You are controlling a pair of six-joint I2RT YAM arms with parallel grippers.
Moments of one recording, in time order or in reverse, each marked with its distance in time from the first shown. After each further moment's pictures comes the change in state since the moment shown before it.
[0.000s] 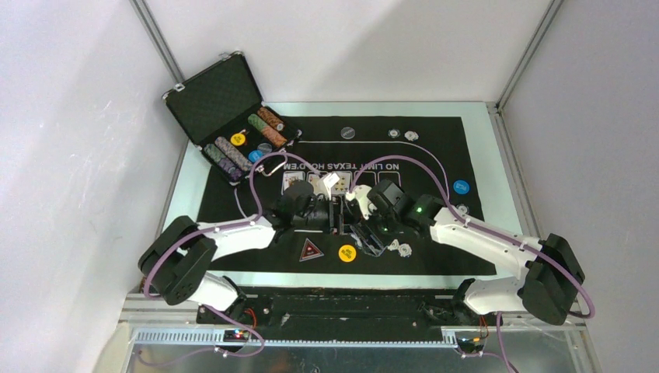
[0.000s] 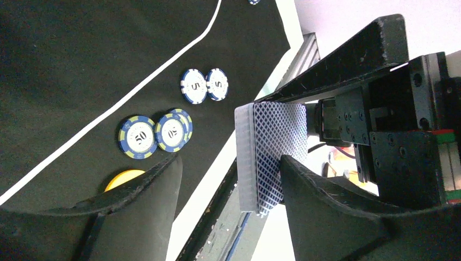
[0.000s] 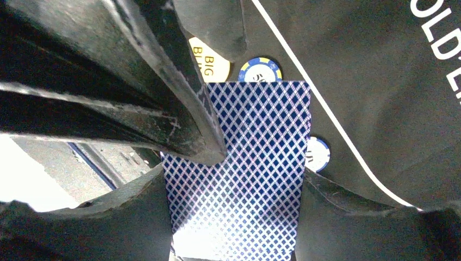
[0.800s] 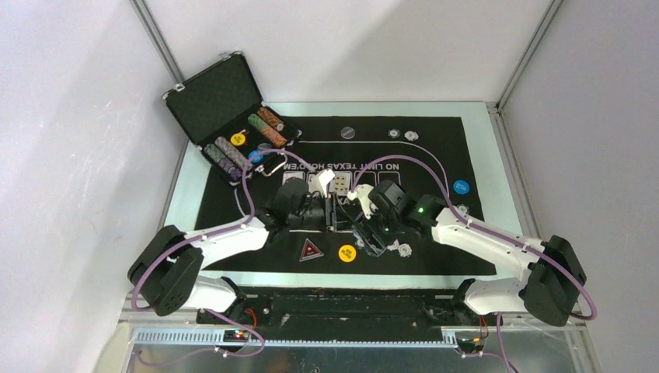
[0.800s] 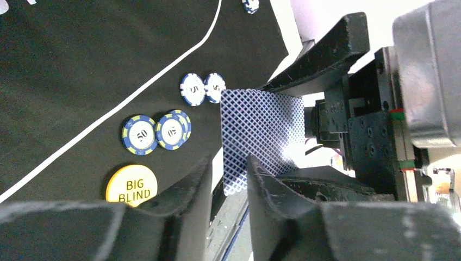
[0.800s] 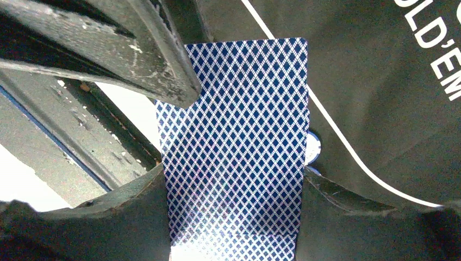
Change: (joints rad) left arm 0.012 -0.090 0.015 -0.093 -0.026 0.025; right arm 0.000 -0.011 0.000 -0.024 0.042 0.007
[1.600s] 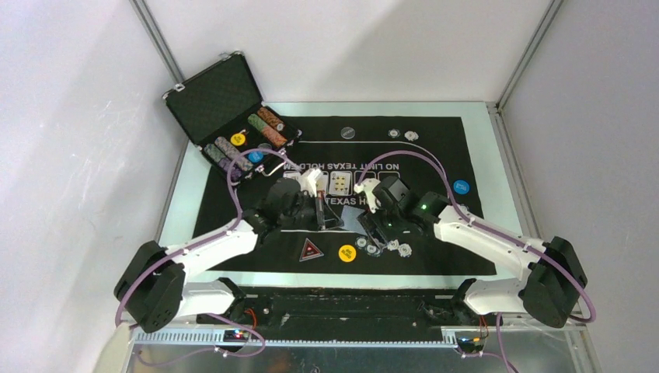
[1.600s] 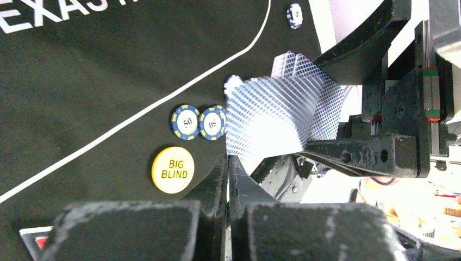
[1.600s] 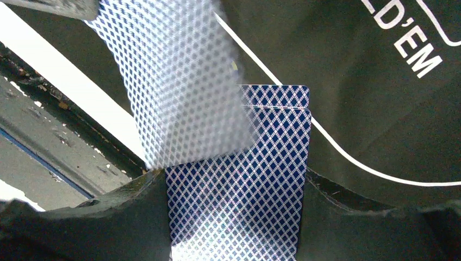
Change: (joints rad) left arm 0.026 -0.124 0.000 -0.203 -0.127 0.056; right arm -0.034 -0.002 0.000 -0.006 0.059 0.037
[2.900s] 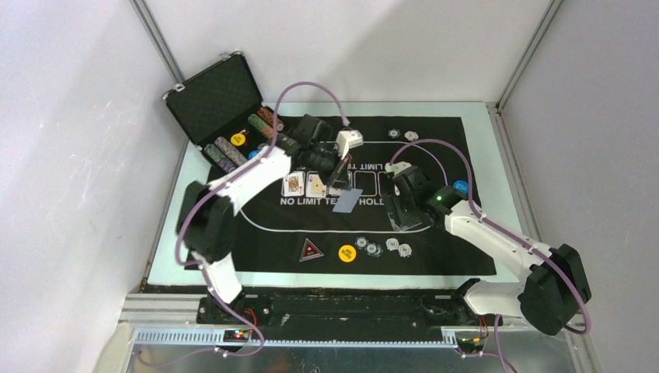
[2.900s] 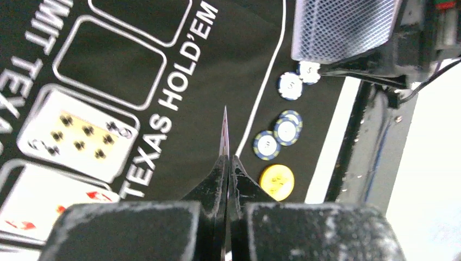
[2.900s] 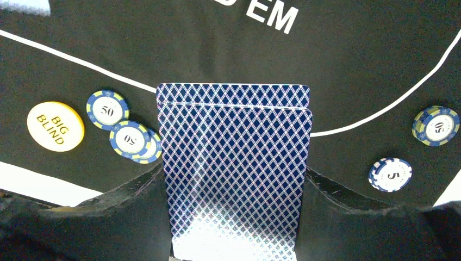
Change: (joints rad) left arm 0.132 0.467 0.732 -0.600 0.280 0.866; right arm -0.196 -0.032 -0.029 -0.002 0.209 0.125
